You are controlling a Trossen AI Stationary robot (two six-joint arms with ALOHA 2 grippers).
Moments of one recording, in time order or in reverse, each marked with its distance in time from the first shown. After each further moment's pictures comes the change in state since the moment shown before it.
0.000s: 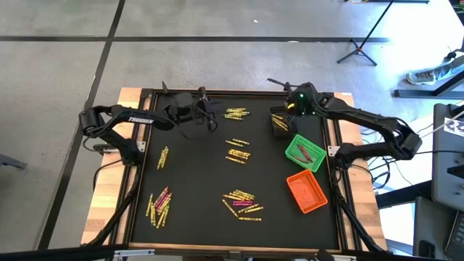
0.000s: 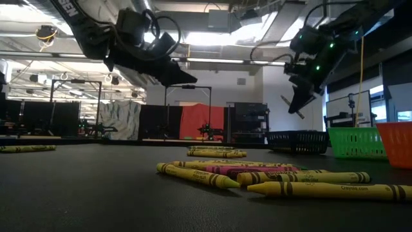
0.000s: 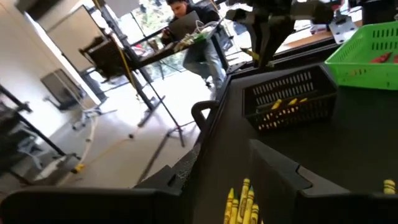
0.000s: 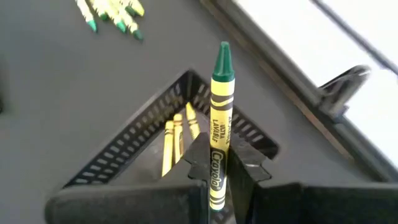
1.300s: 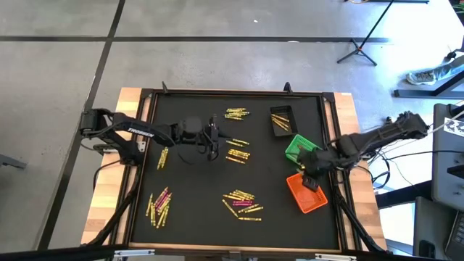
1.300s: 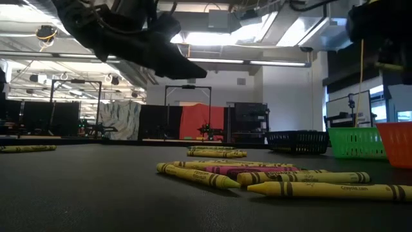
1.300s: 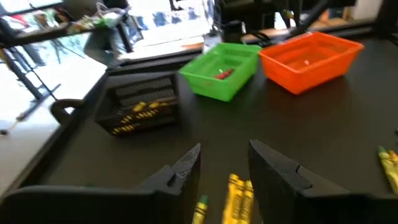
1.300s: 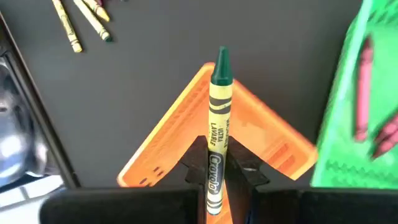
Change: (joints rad) left arm -0.335 0.000 0.000 -0.139 0.017 -0.260; right arm 1.083 -0.229 0.055 -0.586 -0.099 0.970
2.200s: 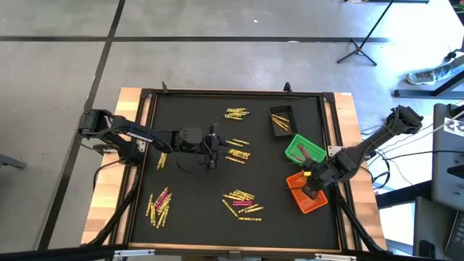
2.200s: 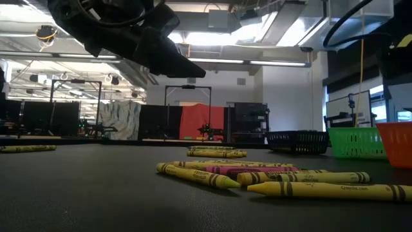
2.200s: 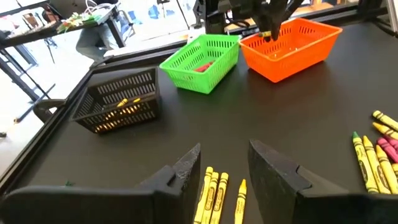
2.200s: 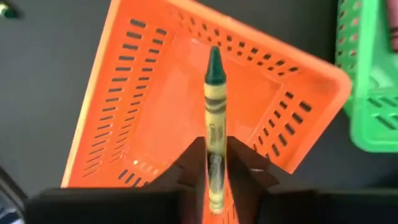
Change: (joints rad) left arm -0.115 0.000 0.000 -0.039 -0.101 0.008; right arm 0.245 0.008 -0.229 0.141 0.084 0.458
